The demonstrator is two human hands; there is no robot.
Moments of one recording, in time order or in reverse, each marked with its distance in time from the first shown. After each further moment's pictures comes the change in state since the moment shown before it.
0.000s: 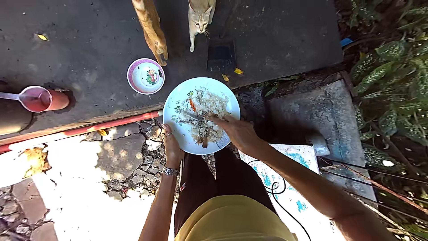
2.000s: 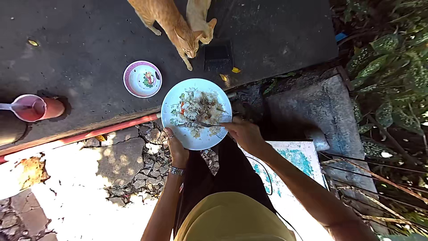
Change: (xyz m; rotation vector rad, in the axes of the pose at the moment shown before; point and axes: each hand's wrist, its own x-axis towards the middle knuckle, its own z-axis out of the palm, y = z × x) left_hand 0.018 -0.013 0.013 -0.080 0.054 -0.029; right_hand -0.002 0.030 0.027 0.125 0.177 0.082
